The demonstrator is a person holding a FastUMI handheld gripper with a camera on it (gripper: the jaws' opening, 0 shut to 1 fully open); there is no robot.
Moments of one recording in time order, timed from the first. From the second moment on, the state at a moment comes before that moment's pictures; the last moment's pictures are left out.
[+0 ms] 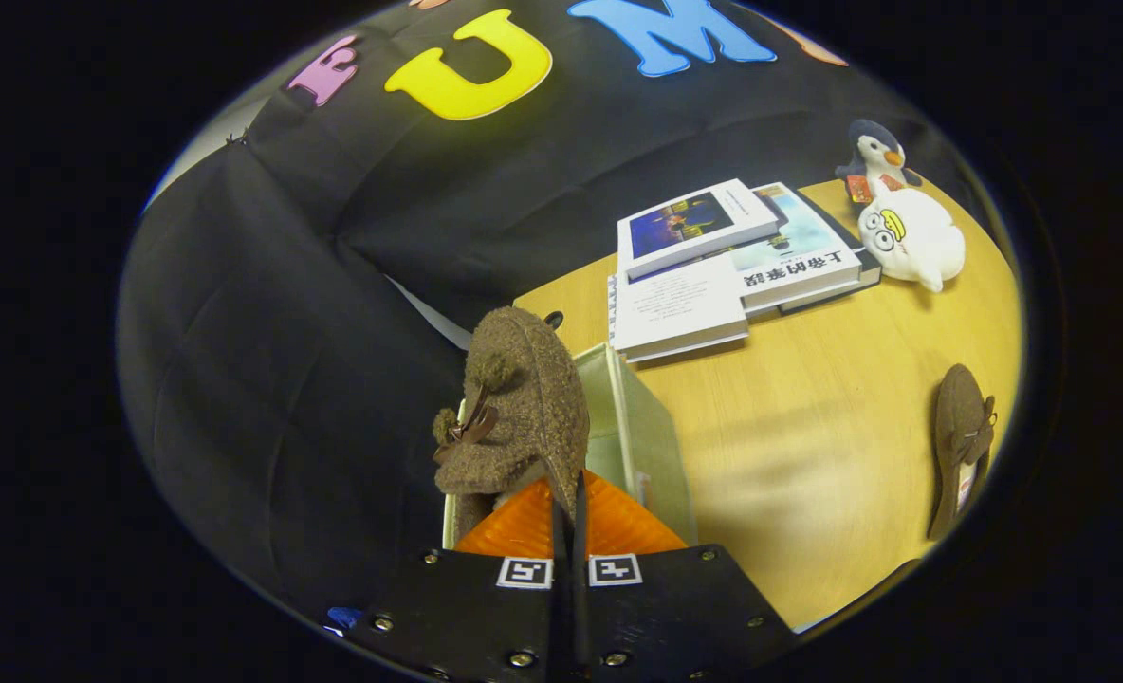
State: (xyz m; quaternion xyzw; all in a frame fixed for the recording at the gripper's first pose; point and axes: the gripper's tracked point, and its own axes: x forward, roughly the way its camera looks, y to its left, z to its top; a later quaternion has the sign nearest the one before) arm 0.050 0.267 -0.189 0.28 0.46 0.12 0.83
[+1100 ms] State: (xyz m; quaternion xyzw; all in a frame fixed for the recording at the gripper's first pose) arm 0.027 0.354 -0.286 0.22 0.54 0.10 0.80
